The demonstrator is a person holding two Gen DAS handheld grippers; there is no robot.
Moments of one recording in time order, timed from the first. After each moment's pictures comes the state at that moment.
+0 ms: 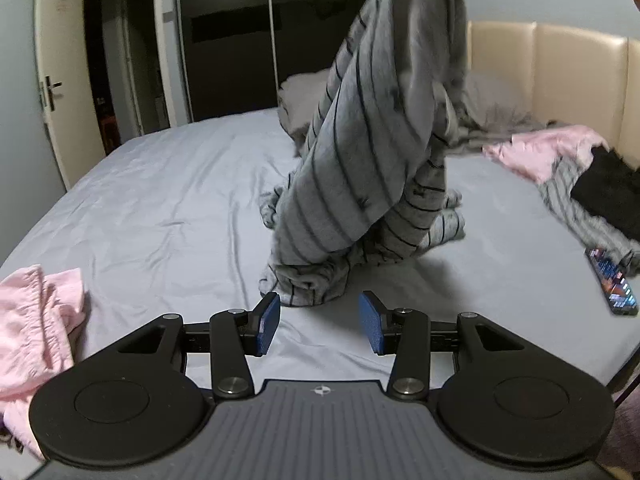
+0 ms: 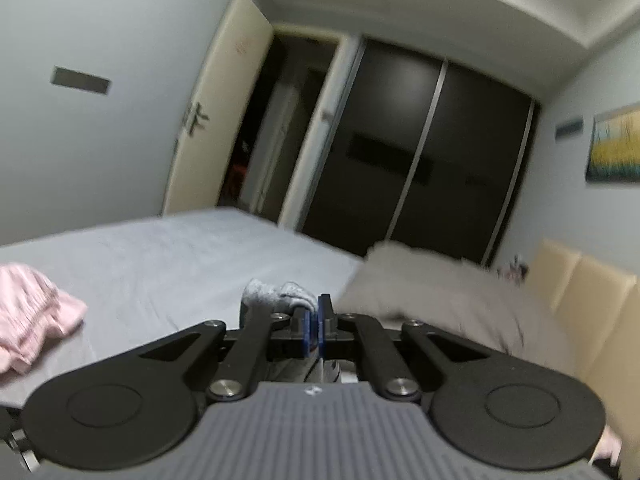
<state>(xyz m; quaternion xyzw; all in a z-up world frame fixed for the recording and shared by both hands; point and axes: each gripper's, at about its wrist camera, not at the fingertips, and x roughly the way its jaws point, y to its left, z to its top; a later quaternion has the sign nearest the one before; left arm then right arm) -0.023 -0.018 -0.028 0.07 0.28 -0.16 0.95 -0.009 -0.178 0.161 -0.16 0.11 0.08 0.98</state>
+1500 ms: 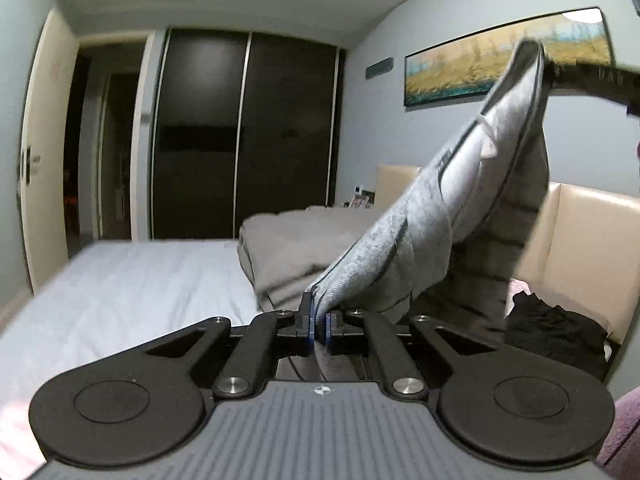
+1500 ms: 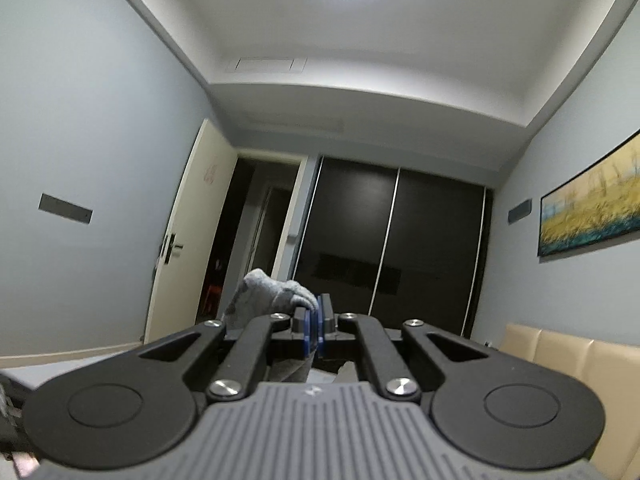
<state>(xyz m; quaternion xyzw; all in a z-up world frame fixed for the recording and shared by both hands) -0.063 0.056 0.173 0.00 0.12 -0.26 0.96 -0.153 -0.224 0.306 -0.10 -0.07 0.05 0.99</state>
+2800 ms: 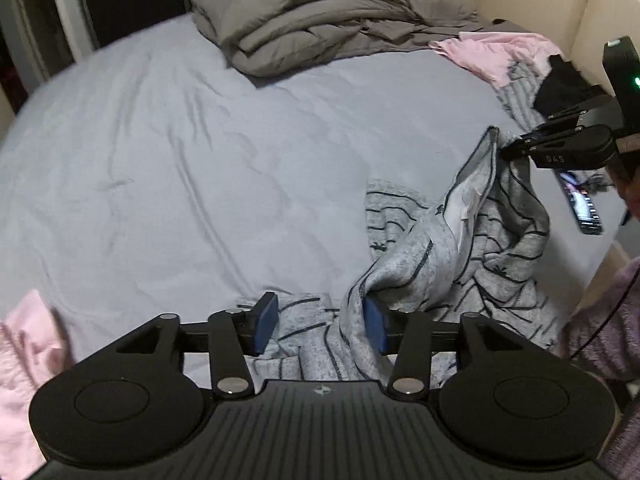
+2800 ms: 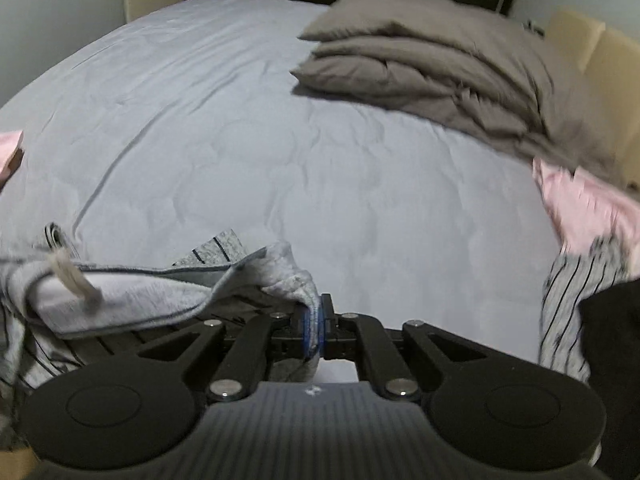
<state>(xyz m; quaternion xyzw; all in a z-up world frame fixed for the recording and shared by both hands) 0.096 0.012 -0.003 0.15 0.45 -0.26 0.84 0.071 -0.292 -0.034 -0.07 0.46 0.02 0.88</state>
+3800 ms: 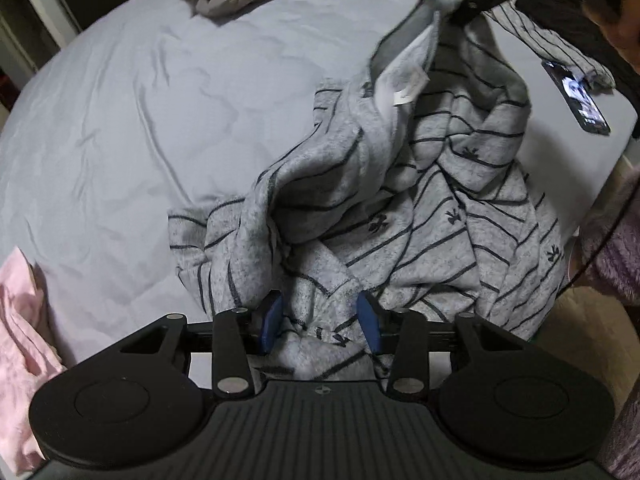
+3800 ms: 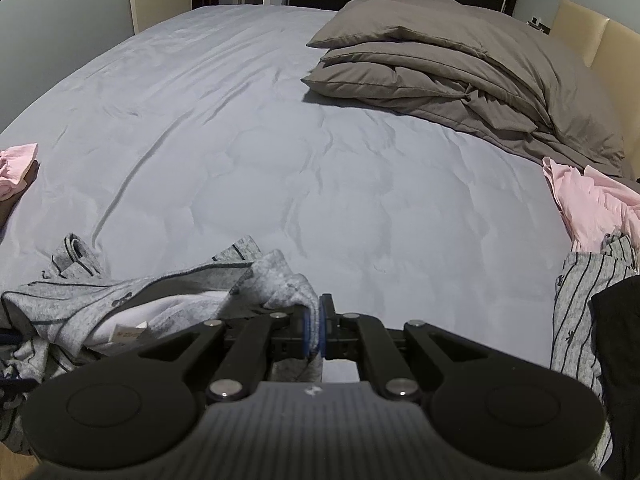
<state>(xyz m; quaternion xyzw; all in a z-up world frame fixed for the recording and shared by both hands) 0.039 -0.022 -0.065 0.23 0.51 -0.25 0.79 0.067 -0.286 -0.023 -0.05 0.45 0.04 0.89</state>
